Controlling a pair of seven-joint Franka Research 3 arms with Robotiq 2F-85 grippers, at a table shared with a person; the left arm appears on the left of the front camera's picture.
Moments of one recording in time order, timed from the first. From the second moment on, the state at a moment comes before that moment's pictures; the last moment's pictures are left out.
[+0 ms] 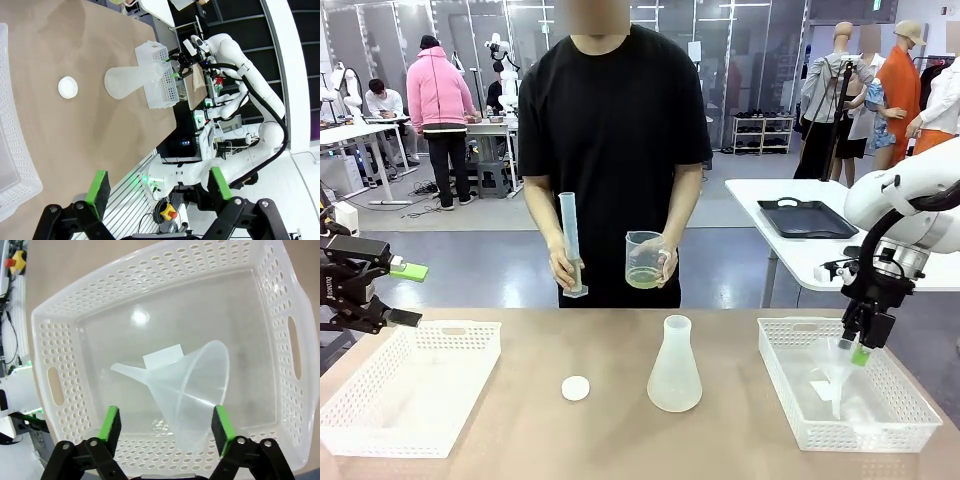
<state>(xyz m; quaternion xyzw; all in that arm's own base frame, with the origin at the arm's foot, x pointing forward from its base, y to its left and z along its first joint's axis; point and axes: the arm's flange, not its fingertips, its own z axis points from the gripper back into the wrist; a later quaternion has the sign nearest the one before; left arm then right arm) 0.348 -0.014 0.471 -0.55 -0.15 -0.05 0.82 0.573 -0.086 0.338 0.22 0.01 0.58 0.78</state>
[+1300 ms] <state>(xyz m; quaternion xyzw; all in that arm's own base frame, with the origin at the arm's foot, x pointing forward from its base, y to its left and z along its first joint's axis) 0.348 -0.013 0.471 -0.55 -0.15 -0.05 0.82 0.580 -0.081 0.344 0.24 0.01 0.58 0.78</state>
